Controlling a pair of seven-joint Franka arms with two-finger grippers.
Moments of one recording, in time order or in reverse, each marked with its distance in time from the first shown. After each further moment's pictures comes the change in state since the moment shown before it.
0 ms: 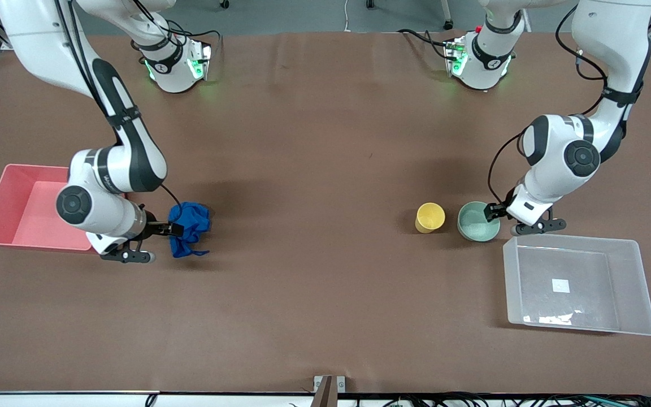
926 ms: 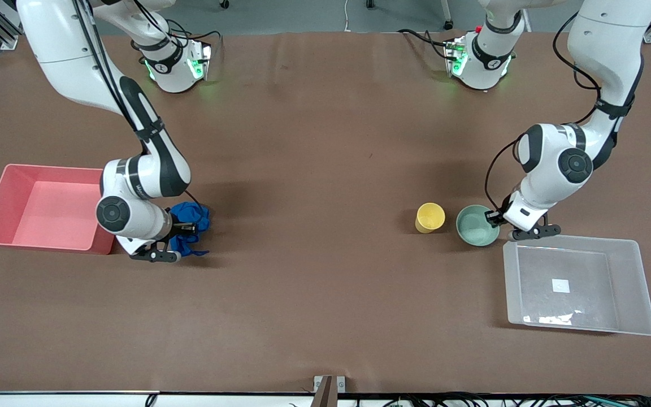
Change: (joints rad) left arm 0.011 0.015 -0.012 0.022 0.000 0.046 0.000; right arm 0.074 0.073 -0.001 0.000 -0.004 0.007 0.088
